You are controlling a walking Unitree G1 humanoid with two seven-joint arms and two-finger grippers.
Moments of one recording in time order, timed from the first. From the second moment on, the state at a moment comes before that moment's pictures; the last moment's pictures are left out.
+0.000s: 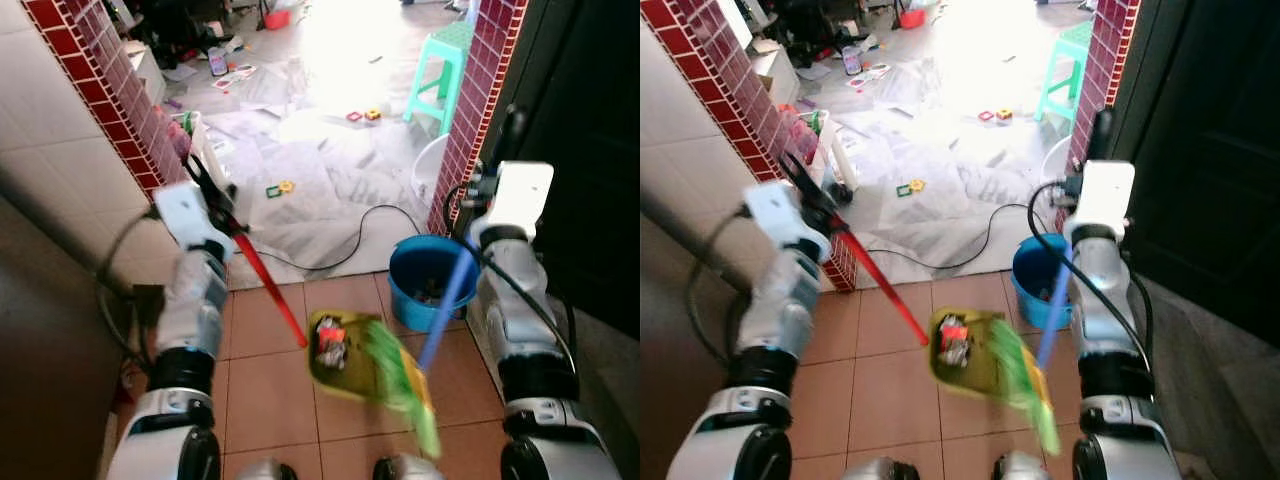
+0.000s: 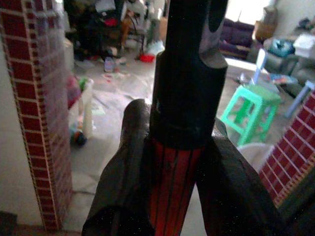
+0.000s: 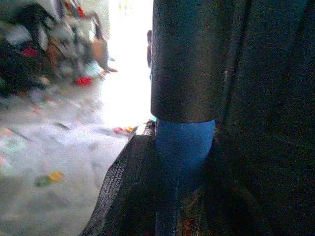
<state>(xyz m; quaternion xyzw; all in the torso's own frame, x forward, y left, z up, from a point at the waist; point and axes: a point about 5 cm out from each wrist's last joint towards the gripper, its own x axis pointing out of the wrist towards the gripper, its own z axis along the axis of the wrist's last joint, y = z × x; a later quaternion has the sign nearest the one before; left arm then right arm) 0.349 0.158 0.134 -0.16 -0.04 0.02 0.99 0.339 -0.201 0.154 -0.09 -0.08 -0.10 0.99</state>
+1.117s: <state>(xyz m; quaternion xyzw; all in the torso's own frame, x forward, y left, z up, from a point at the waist) 0.307 0.179 0.121 -0.14 -0.04 0.09 0.99 0.356 -0.167 0.147 -0.18 -0.04 0.01 0.98</state>
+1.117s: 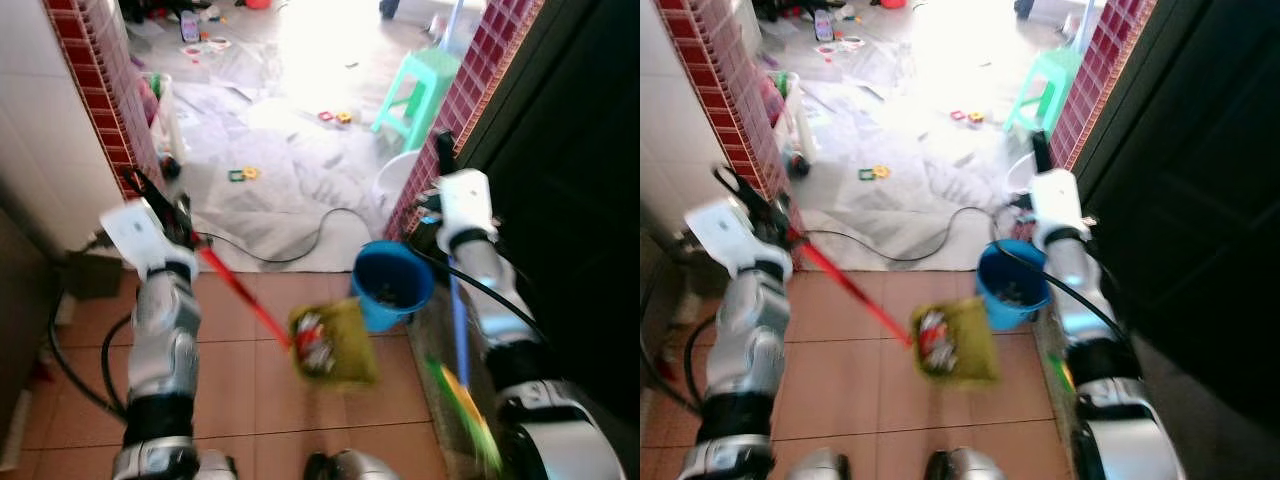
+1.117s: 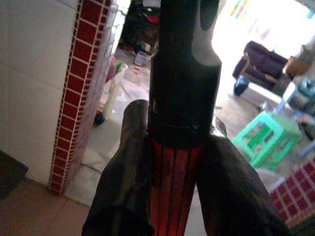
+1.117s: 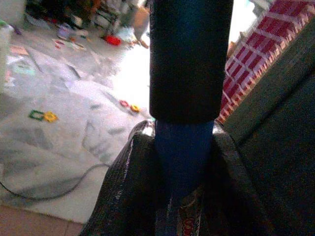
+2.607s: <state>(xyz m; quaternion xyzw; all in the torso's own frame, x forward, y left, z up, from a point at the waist) 0.291 0.166 0.120 -0.08 -0.03 -0.01 1.00 0.328 -0.186 0.107 -0.06 -0.04 -0.05 1.00</state>
